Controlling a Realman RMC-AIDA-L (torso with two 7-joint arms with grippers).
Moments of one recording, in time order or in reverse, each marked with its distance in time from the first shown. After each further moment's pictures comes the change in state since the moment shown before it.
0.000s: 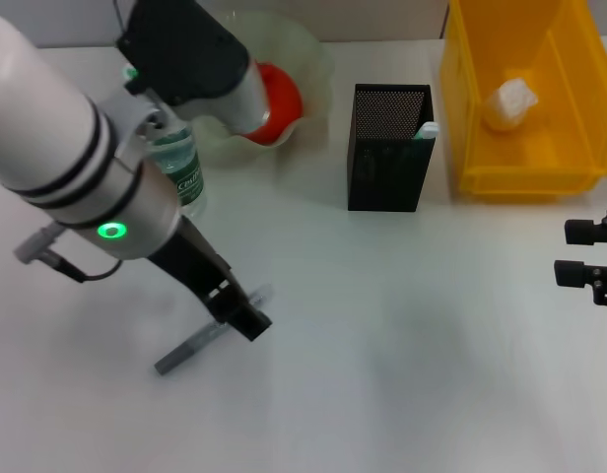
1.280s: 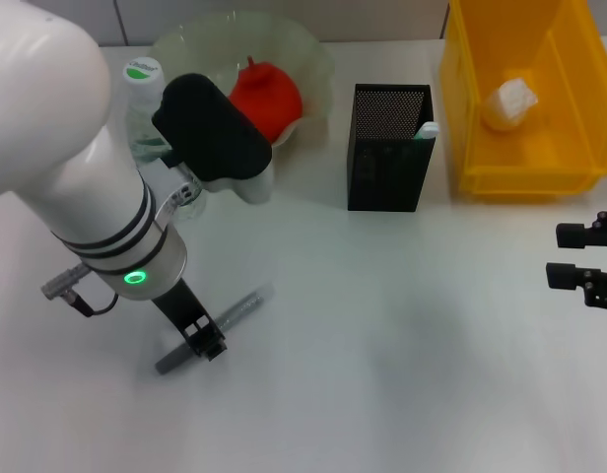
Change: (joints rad) left arm -0.028 0.000 0.161 -0.228 0.121 -0.138 -0.041; right arm 0.026 -0.001 0.007 0.052 -0.024 0.005 -0.012
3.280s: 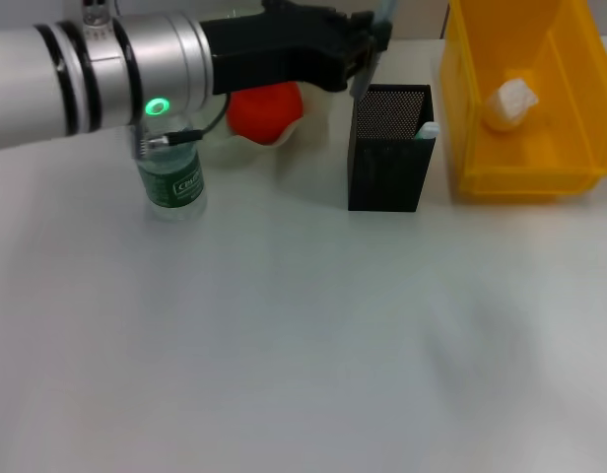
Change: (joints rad) left arm 0.192 0.005 -0.262 -0.033 -0.984 -0.667 0.757; right arm -0.042 -0.002 0.250 0.013 -0.001 -0.067 0.074
